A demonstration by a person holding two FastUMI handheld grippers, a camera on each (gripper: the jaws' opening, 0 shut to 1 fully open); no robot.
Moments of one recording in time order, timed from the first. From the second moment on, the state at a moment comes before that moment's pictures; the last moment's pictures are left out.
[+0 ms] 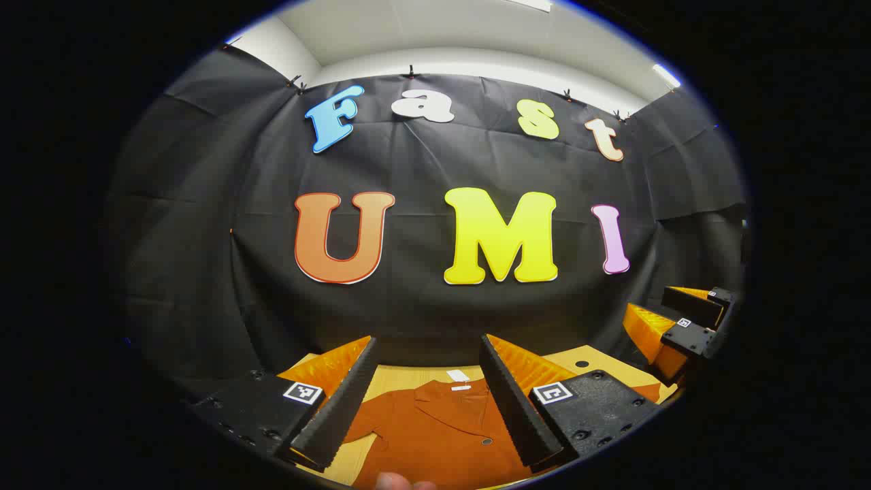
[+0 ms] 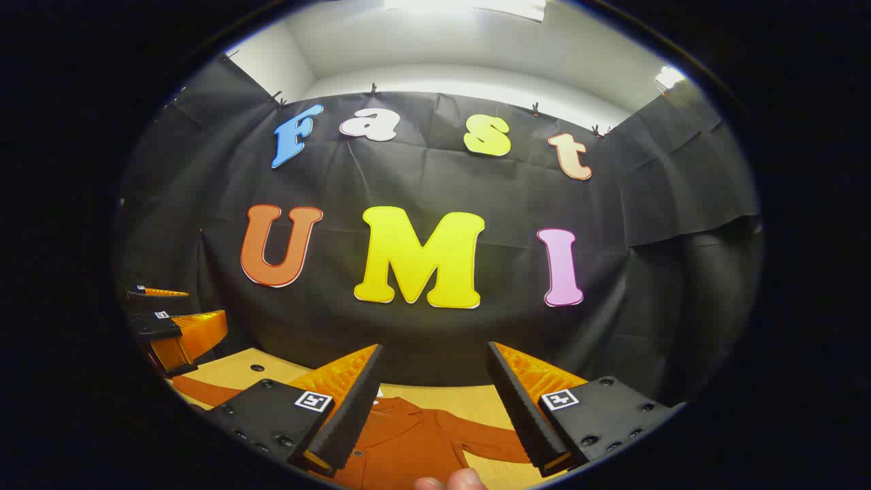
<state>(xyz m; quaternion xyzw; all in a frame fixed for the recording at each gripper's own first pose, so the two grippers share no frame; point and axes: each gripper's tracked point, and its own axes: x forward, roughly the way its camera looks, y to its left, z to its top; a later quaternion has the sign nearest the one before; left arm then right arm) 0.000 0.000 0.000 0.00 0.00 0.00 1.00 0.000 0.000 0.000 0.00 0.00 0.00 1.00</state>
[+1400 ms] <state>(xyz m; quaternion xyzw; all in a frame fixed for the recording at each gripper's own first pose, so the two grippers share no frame) 0.001 0.001 0.001 0.01 0.00 0.01 1.00 0.020 -0.032 -0.004 0.01 0.01 0.00 1.00</state>
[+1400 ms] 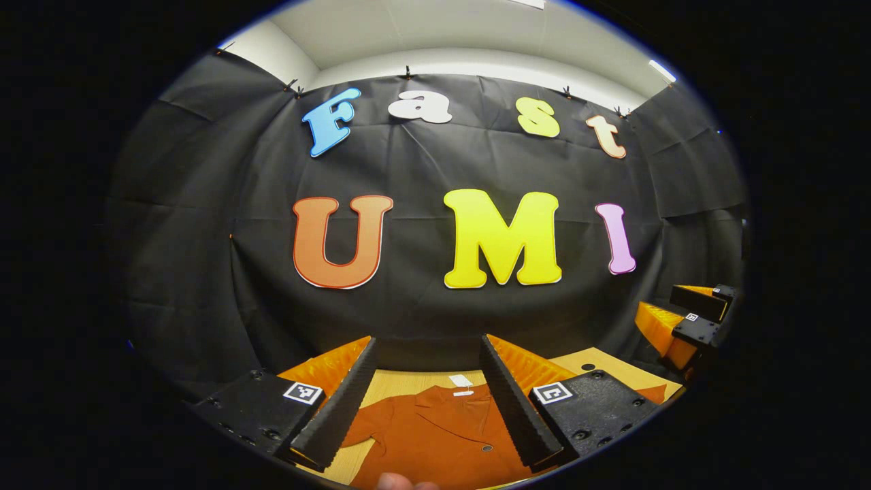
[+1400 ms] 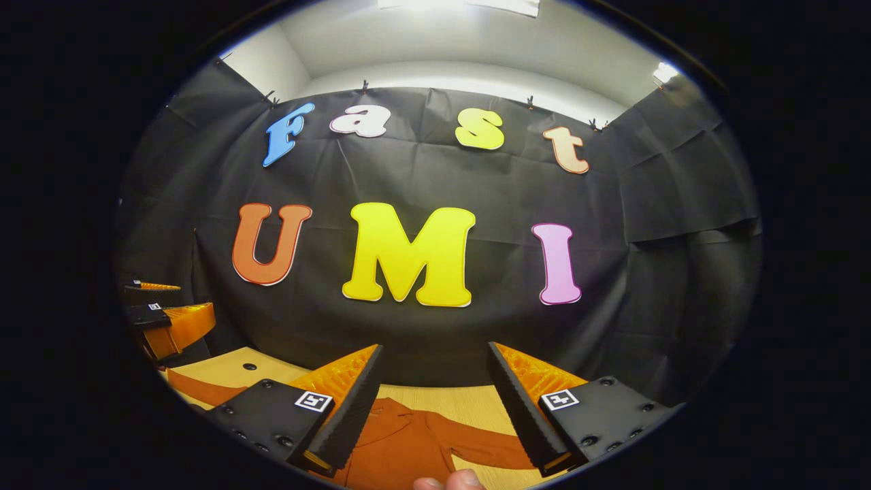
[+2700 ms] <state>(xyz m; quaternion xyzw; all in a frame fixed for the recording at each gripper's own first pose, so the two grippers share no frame) -0.011 -0.037 -0.024 0.06 0.08 -0.06 0.99 -0.035 -0.265 -0.238 0.06 0.26 -0.17 0.95</state>
